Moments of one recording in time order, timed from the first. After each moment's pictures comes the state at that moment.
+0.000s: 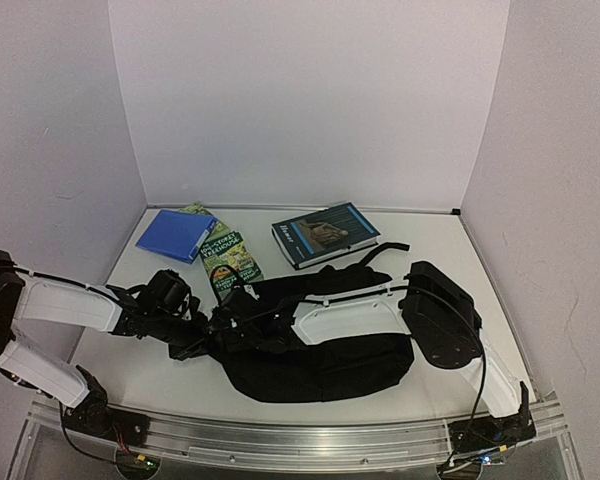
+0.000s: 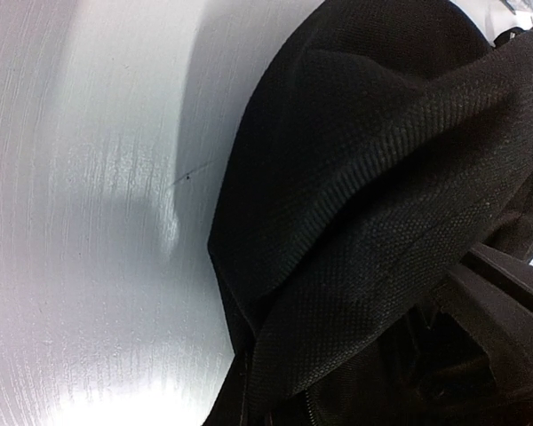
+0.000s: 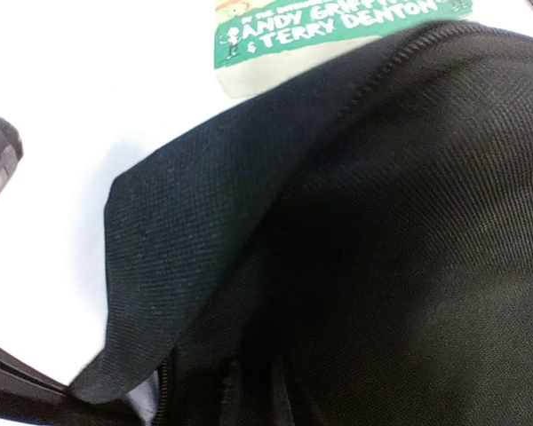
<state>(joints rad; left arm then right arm) -0.68 1.37 0.50 -0.12 0.31 -1.02 1.22 2.39 1.79 -0.27 0.37 0.76</state>
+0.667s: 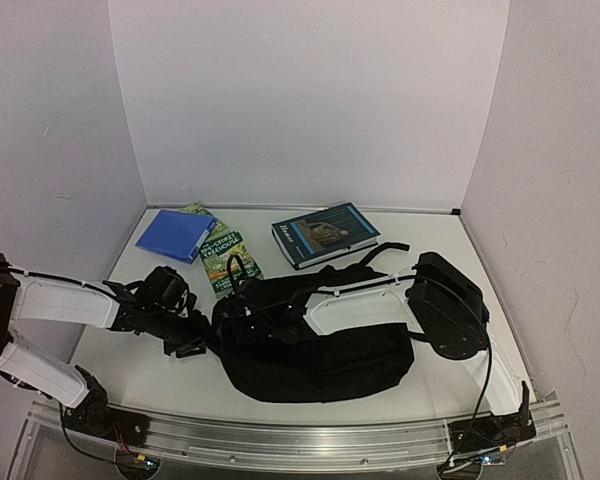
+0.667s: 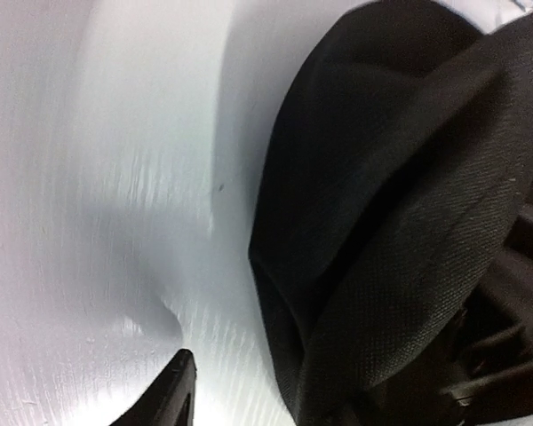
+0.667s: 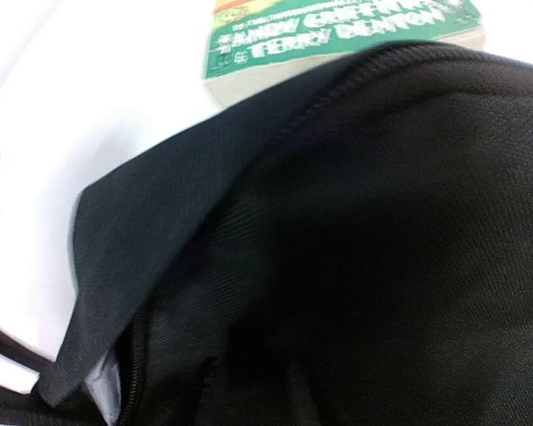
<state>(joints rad) -0.66 1.35 0.52 -0.20 0.27 -0.95 1.17 2.34 1.71 -0.18 0.24 0.67</state>
